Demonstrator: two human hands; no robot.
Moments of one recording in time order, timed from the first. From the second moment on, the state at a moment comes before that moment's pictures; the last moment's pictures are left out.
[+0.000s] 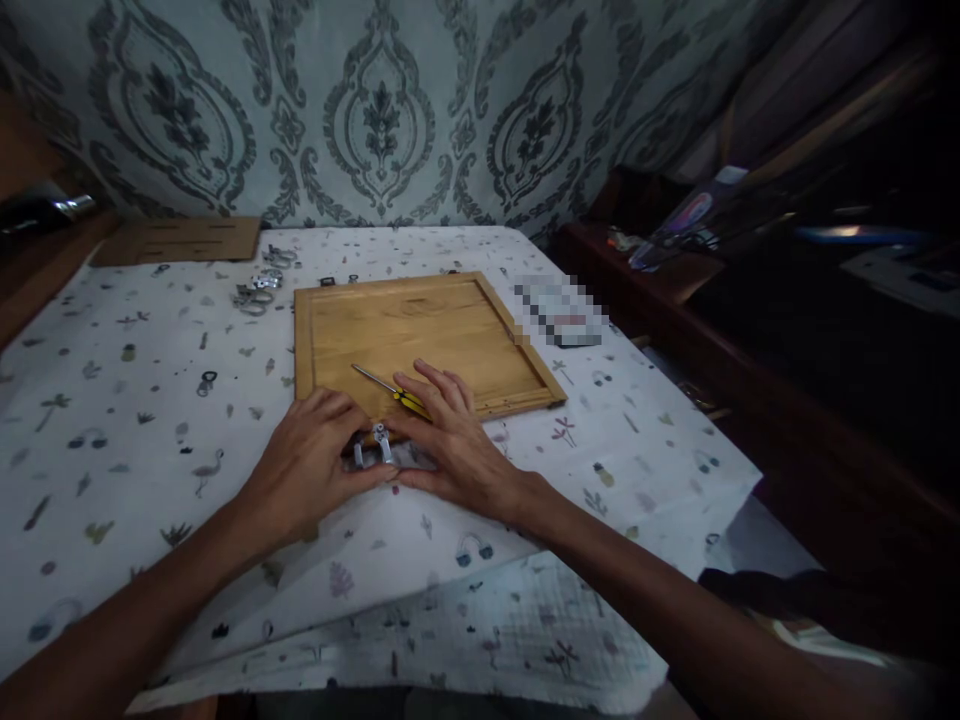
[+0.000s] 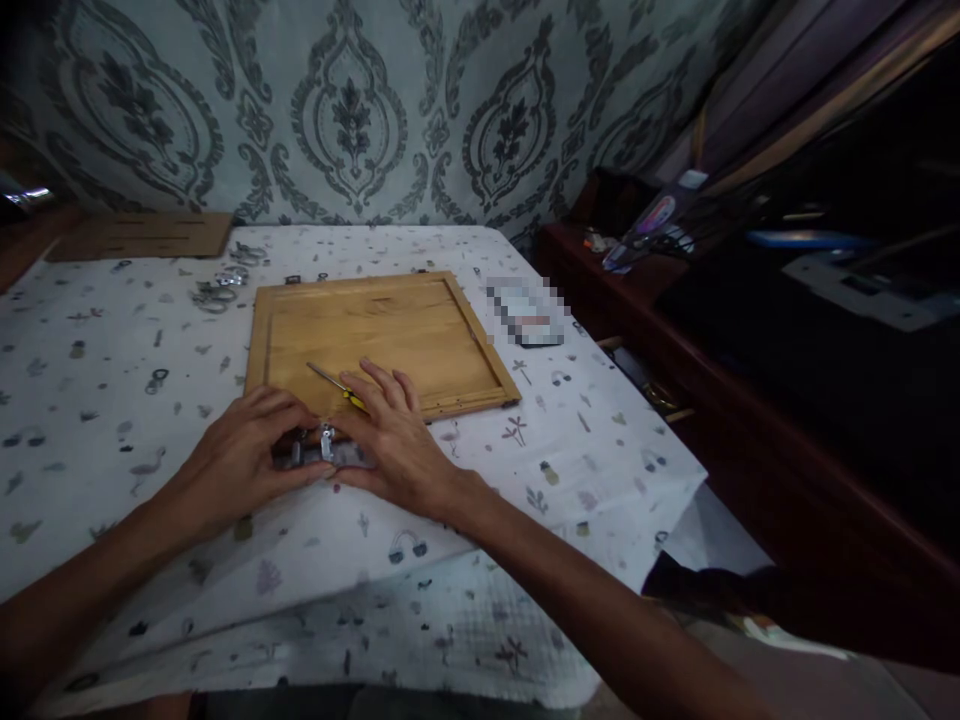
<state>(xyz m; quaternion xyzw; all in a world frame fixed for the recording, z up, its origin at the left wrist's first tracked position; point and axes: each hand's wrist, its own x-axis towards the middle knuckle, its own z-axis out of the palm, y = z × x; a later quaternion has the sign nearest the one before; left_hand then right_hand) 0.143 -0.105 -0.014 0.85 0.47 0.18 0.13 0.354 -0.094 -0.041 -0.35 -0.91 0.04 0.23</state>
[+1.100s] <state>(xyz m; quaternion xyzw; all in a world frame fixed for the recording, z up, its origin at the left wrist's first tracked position) 0.177 -0.034 0.029 0.93 0.31 0.07 0.18 0.359 -0.091 -0.049 -0.36 -0.90 0.07 0.24</state>
